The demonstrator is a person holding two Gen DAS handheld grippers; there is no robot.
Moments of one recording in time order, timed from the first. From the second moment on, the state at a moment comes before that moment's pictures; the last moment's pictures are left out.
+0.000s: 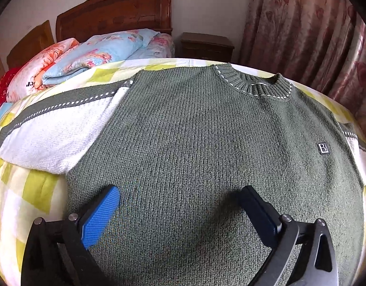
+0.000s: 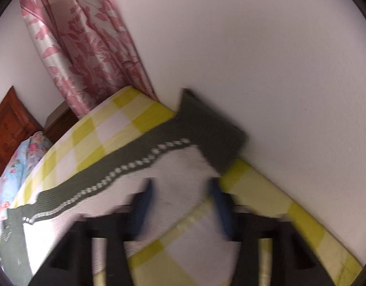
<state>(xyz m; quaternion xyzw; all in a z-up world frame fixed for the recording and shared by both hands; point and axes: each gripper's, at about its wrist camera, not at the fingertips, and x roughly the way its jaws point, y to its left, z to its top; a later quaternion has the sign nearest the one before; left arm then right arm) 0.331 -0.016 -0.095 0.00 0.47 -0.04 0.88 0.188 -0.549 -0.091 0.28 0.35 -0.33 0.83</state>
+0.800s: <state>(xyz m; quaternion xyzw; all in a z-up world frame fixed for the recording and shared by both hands) 0.327 -0.012 -0.094 0.00 0.46 -0.05 0.89 0.219 -0.213 0.005 0.00 0.26 0.16 0.95</state>
